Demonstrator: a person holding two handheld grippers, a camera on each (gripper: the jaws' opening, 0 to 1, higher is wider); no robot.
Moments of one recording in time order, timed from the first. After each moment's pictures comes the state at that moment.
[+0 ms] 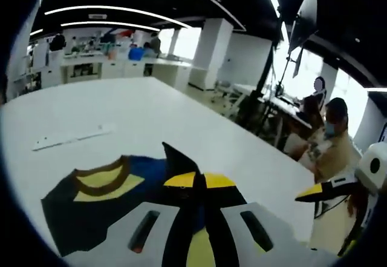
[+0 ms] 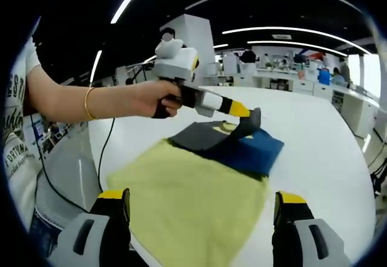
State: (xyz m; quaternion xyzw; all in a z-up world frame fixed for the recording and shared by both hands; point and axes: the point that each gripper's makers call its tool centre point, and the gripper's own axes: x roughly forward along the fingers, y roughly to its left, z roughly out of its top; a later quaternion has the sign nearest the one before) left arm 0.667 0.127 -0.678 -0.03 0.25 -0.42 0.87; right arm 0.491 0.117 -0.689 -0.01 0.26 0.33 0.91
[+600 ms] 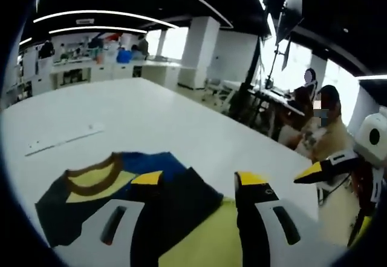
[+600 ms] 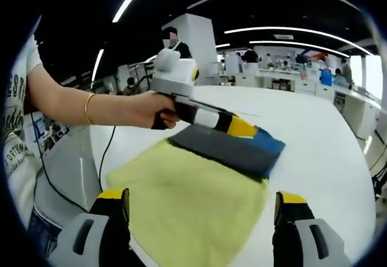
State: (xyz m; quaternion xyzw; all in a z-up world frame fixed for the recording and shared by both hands) left arm 0.655 0.132 -0.687 -0.01 0.22 -0.45 0.87; right arm 0.496 0.119 -0.690 -0.02 0.26 0.34 0.90
